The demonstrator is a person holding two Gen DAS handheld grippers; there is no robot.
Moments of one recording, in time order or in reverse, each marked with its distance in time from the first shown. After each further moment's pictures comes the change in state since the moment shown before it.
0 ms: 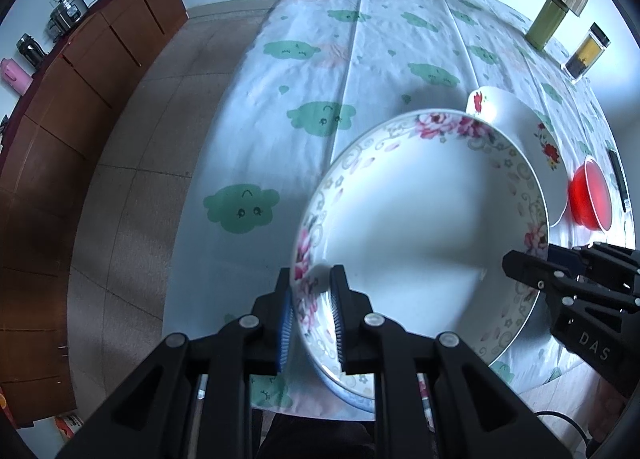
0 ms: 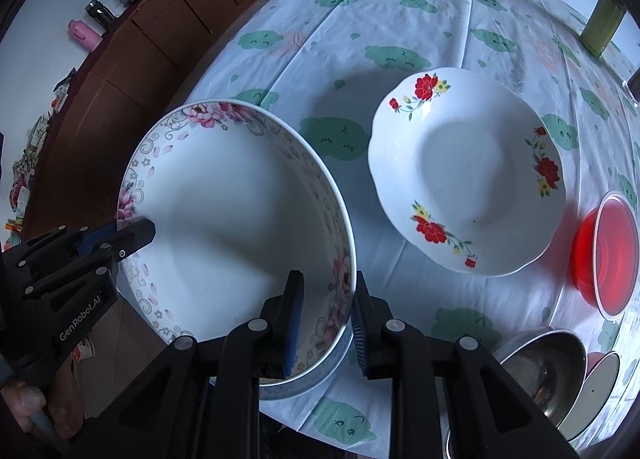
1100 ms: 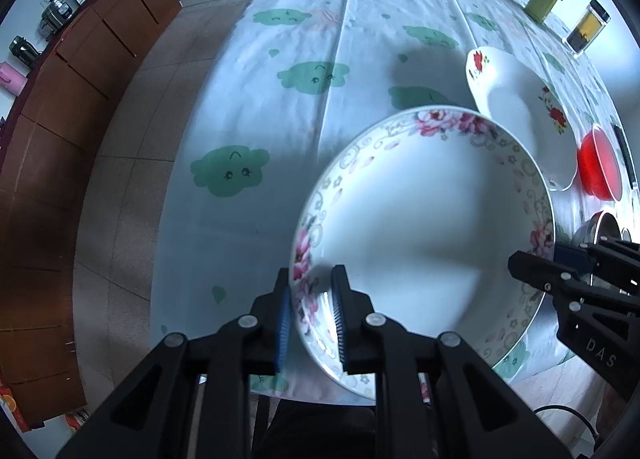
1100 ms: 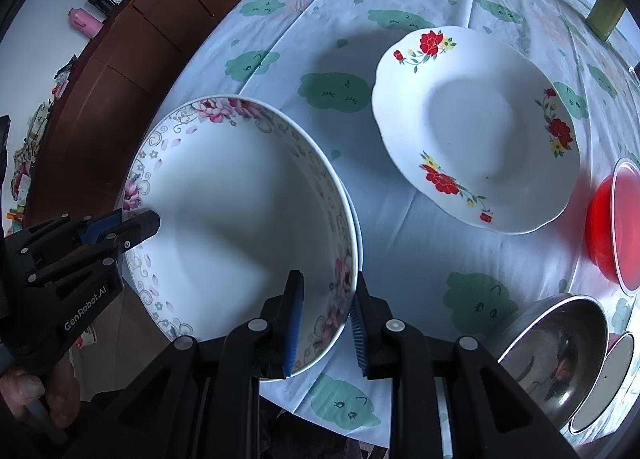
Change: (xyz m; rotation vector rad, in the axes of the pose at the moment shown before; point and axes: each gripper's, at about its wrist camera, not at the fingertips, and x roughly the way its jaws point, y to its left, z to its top) left arm 0.018 -0.010 -0.020 0.027 0.064 0.016; right arm 0.016 -0.004 -0.014 -0.009 0.059 0.014
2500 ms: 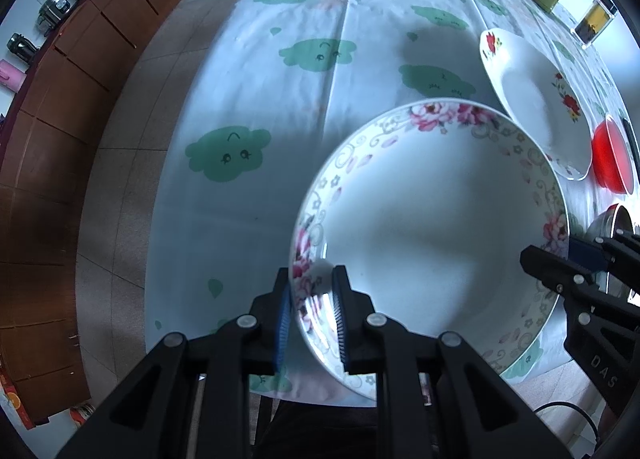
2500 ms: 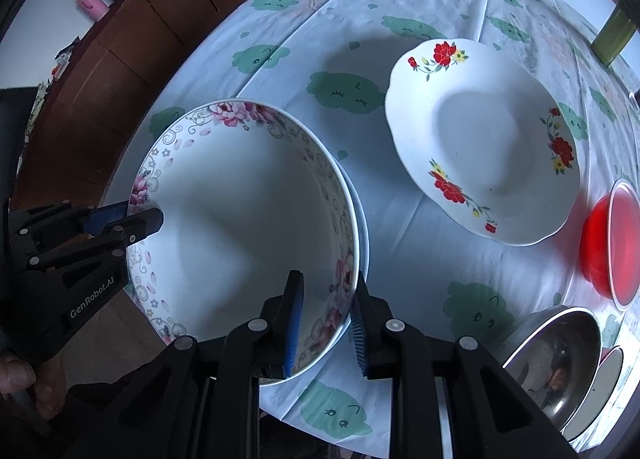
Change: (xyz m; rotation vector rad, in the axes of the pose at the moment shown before) left arm 0.024 0.000 0.001 -0.002 0.041 0.025; right arm 0.003 0.009 0.001 -0.074 -0.027 -0.063
